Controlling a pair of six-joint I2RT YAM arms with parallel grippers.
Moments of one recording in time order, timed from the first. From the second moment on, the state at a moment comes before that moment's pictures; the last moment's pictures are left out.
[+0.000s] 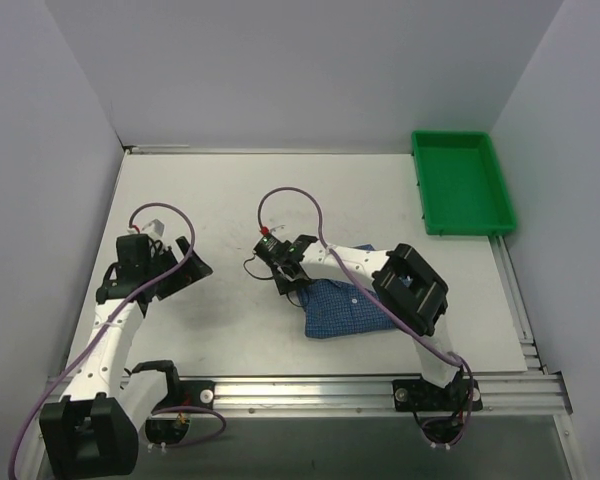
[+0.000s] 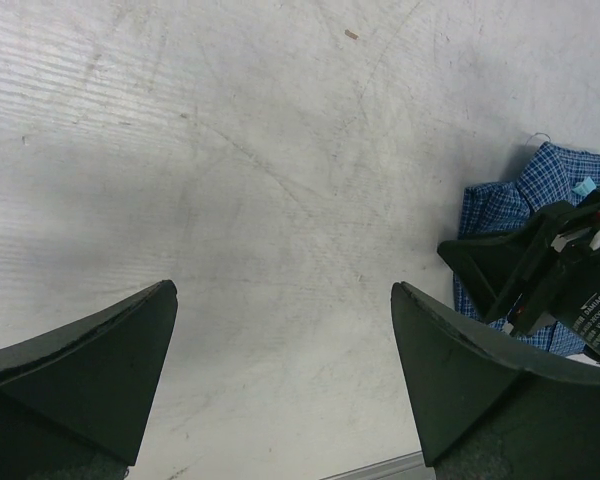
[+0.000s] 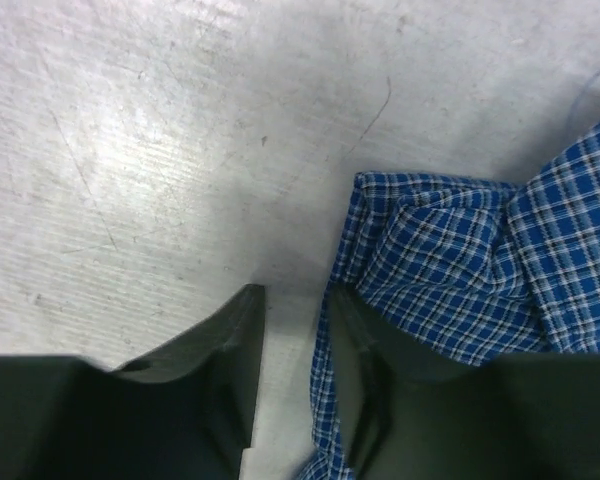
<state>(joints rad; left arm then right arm) 0.06 0.95 0.65 -0.52 0.31 -0.48 0.95 2.04 1.42 -0.63 0.27 0.51</state>
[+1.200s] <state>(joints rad) 0.09 0.93 0.65 -0.52 0.40 -0.46 0.43 1.76 1.03 -0.80 0.51 0.14</state>
